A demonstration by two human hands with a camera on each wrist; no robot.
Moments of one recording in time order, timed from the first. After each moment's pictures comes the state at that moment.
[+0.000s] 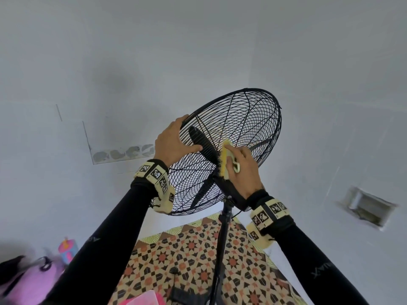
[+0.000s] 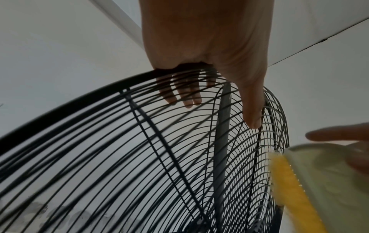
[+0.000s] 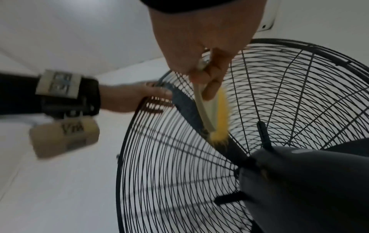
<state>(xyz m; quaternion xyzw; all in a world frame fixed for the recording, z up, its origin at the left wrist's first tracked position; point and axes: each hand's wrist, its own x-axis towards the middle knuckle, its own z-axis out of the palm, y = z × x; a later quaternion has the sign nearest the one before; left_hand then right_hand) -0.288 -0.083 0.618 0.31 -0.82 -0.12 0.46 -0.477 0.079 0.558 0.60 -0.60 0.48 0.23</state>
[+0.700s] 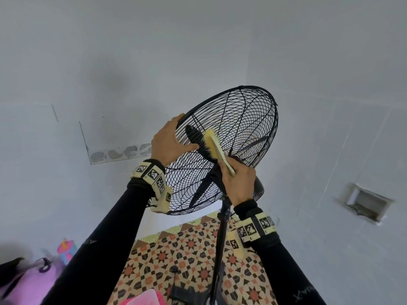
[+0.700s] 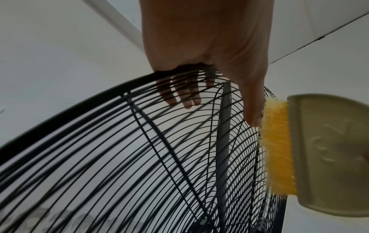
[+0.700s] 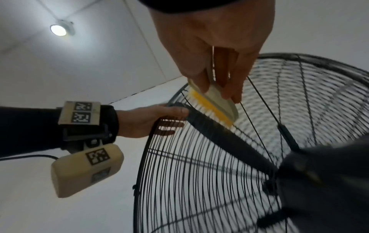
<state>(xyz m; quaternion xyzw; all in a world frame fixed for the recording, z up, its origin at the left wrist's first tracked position) -0.286 -0.085 0.615 0.30 -0.82 -0.13 0.47 -0.439 0.089 0.546 0.48 -0.62 0.59 0.19</state>
